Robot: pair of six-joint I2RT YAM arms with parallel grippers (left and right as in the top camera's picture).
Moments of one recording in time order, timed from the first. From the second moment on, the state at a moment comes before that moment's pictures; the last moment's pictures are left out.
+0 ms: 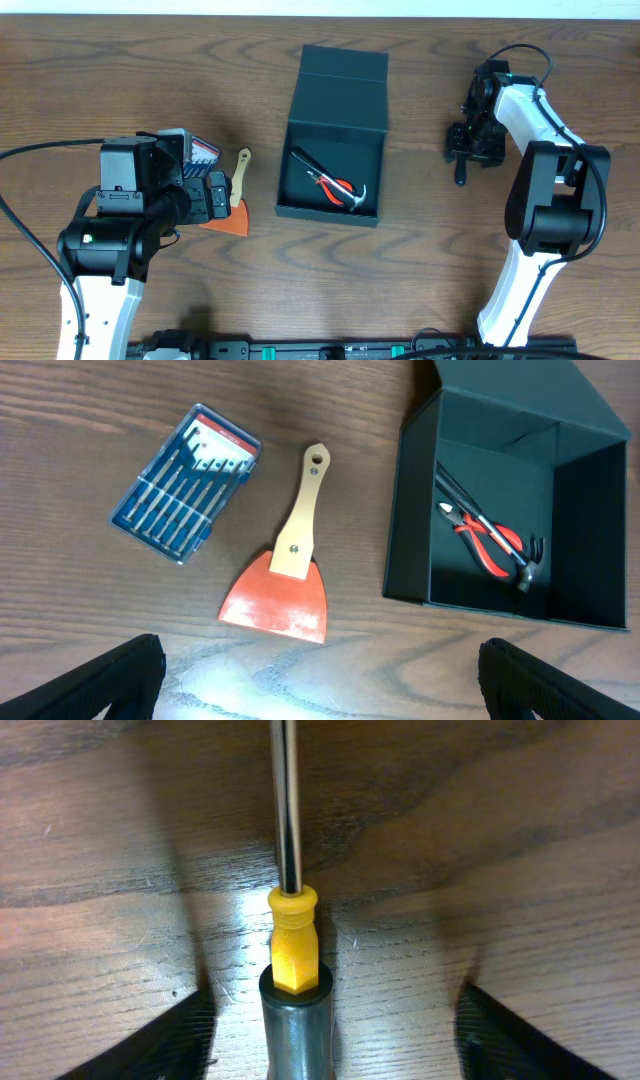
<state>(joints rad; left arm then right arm) -0.05 1.02 1.04 -0.98 0.18 -0.15 -0.08 2.19 1.60 -1.03 0.02 0.12</state>
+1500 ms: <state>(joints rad) -0.05 1.02 1.04 -0.98 0.18 -0.15 -0.06 2.04 1.57 -1.04 0.03 0.12</state>
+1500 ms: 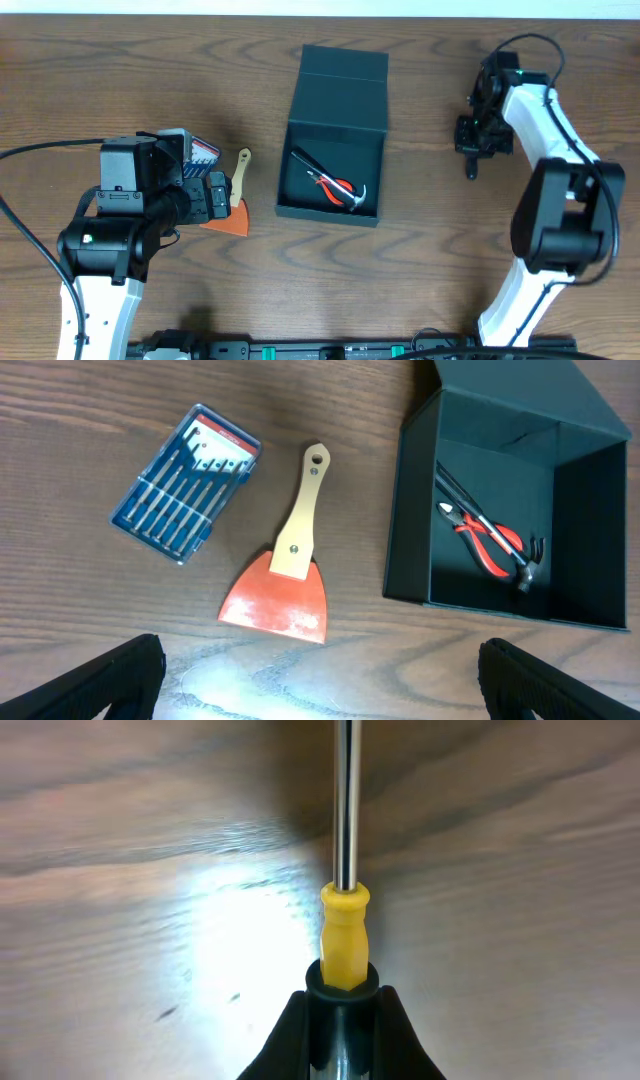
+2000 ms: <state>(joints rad) -0.05 1.02 1.04 -0.98 0.18 -0.15 0.20 1.68 1.57 -1.02 -0.08 -0.21</state>
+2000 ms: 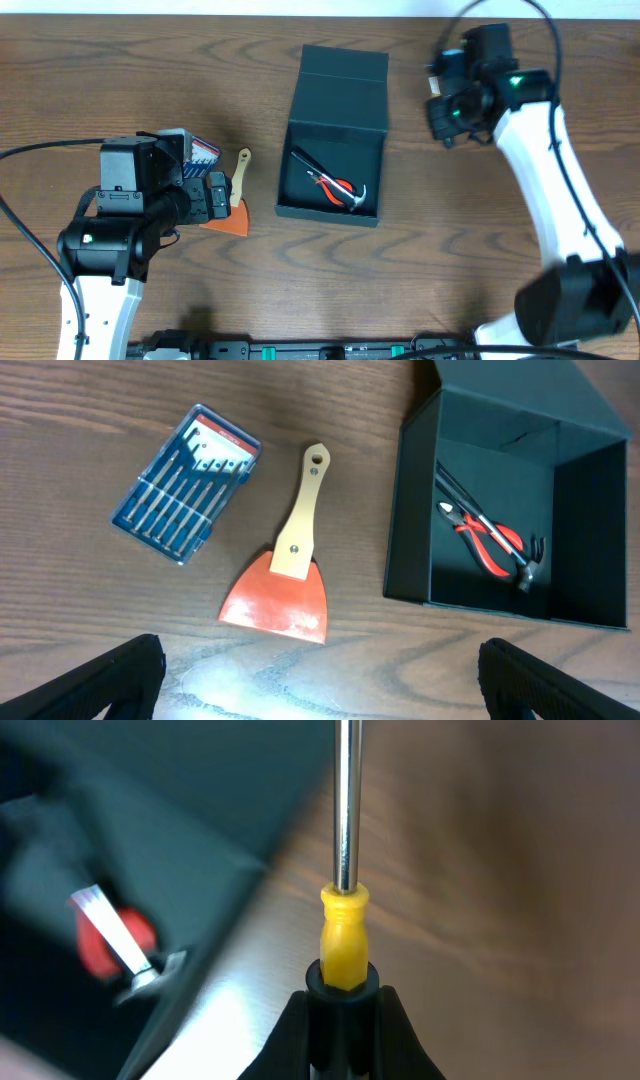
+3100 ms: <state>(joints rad) -0.05 1.02 1.04 -0.98 0.18 -0.15 0.51 2.04 1.58 -0.95 -0.12 -0.74</state>
